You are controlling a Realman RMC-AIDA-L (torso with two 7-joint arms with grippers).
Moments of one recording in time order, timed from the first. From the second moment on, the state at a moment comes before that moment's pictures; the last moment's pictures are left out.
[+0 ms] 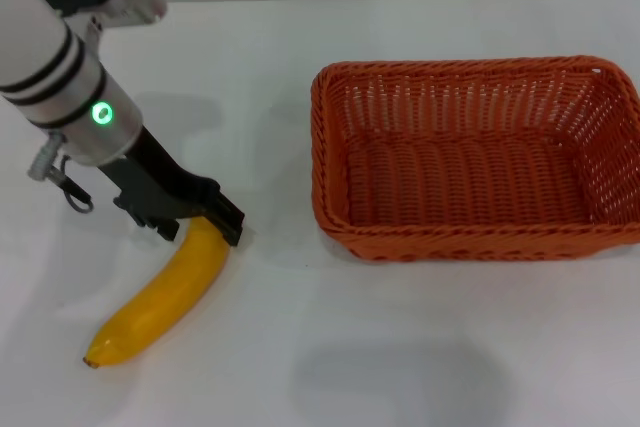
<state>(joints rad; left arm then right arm) -0.89 -2.07 -2.01 -0.89 2.73 -1.61 0.18 0.34 2.00 -0.25 -0.72 1.61 1.30 -1.96</state>
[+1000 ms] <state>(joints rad) -0.88 -2.08 -1.92 -0.84 2.67 -1.57 0.11 0.33 1.98 -0.24 -0.74 1.61 1.29 -1.96</state>
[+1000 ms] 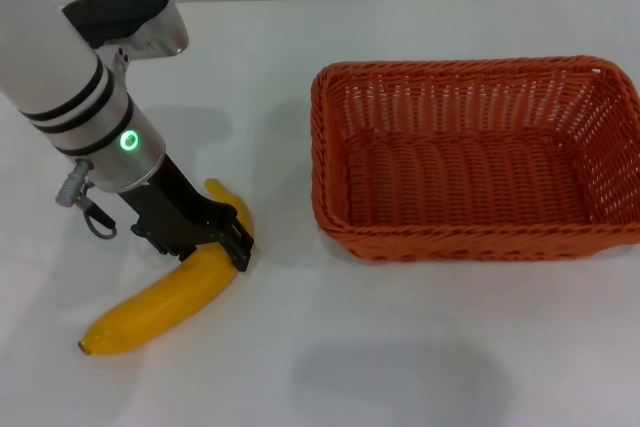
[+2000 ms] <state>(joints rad) -0.99 -1.97 -2.01 -1.20 2.65 -1.82 0.20 0.32 2.00 -0.23 -0.76 1.64 1.30 -1.89</state>
